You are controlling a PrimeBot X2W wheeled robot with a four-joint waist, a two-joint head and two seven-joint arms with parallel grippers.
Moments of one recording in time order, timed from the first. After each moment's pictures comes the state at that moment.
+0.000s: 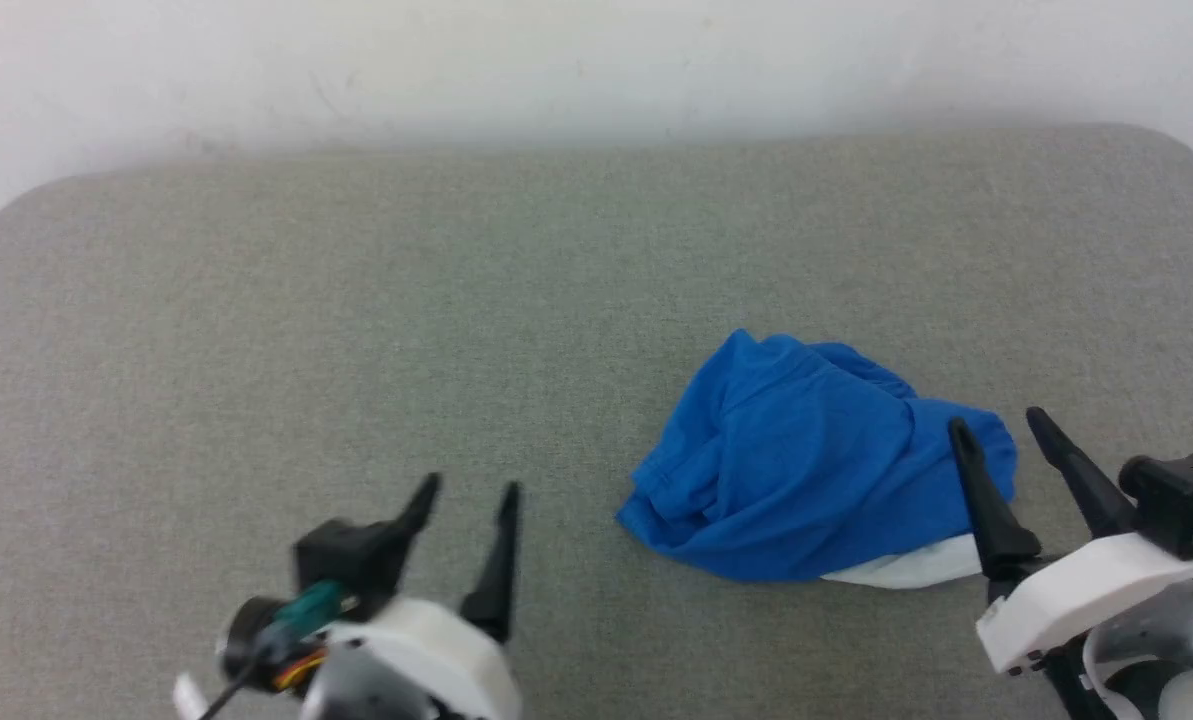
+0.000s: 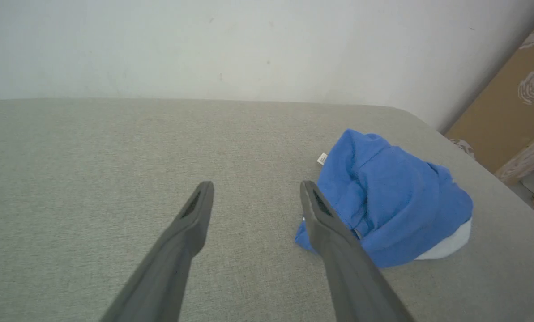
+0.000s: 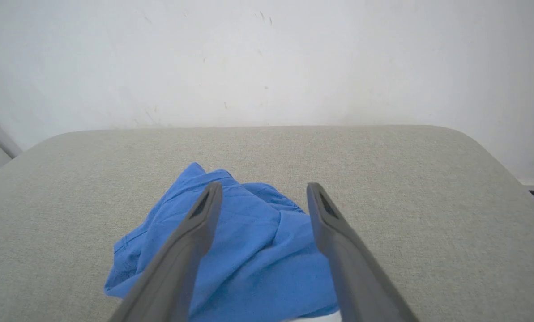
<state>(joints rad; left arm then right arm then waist) 0.05 0.26 -0.37 -0.27 -0.36 0.22 0.16 0.04 -0.10 -0.03 -0.19 0.24 0.13 0.20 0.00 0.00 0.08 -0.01</state>
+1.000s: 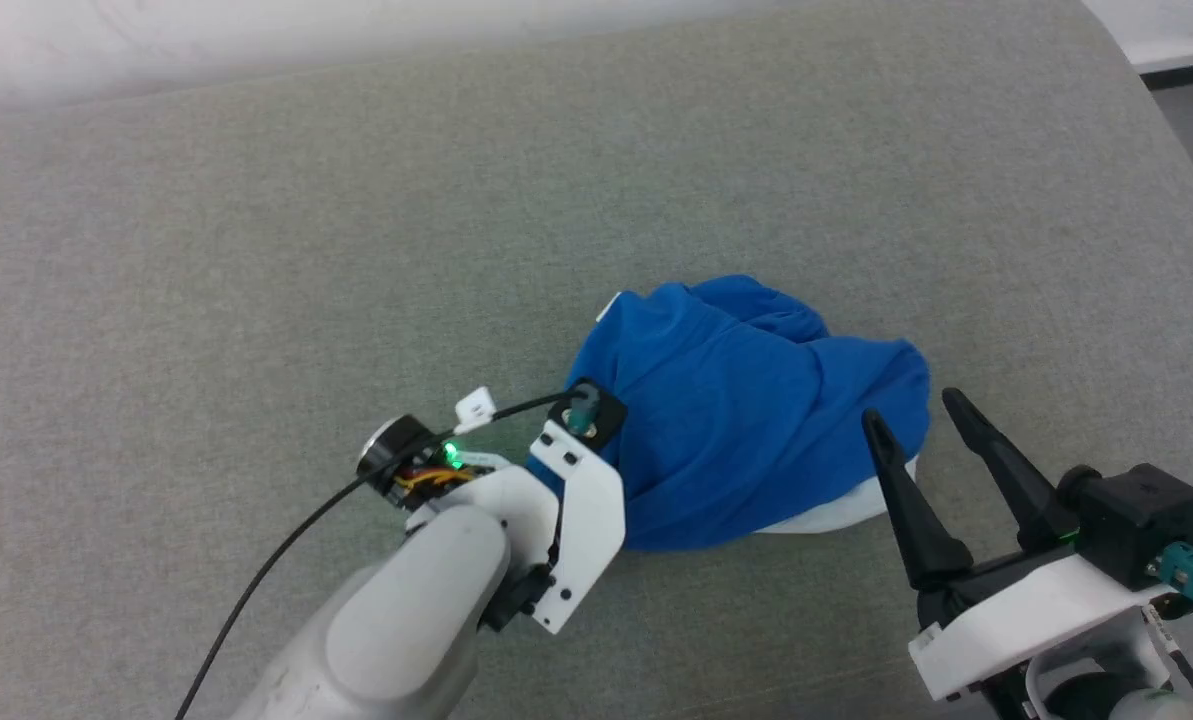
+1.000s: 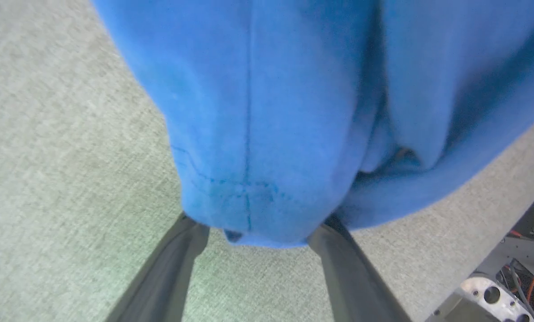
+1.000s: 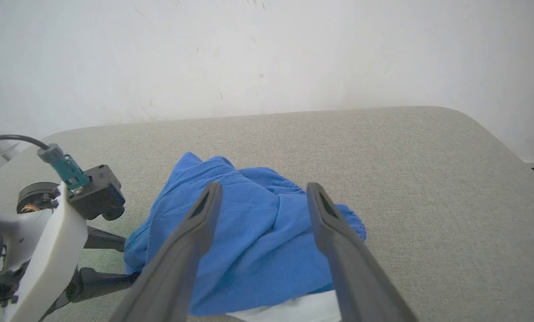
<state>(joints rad) -0.53 0.21 -0.70 0.35 -0.25 -0.05 0.79 0.06 -0.06 0.10 -0.34 0.23 0.13 0.19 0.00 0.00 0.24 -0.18</state>
